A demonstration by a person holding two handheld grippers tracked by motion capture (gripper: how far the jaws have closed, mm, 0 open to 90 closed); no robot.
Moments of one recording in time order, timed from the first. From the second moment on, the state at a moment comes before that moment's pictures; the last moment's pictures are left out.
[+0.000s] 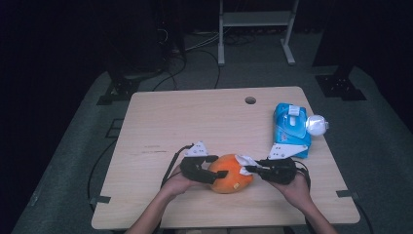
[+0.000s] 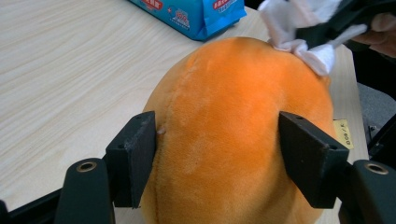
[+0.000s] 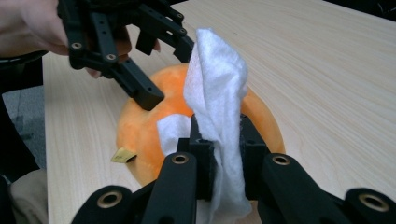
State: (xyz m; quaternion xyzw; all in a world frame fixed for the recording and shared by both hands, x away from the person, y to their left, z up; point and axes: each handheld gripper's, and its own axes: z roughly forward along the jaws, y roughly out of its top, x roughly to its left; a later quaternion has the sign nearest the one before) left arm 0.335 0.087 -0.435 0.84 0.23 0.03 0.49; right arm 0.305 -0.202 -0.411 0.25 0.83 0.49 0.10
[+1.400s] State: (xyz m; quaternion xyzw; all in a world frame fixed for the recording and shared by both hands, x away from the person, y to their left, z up) left arm 0.325 0.072 -0.425 0.84 0.18 0.03 0.50; right arm 0.317 -0.199 -0.415 0.26 0.82 0.50 0.07
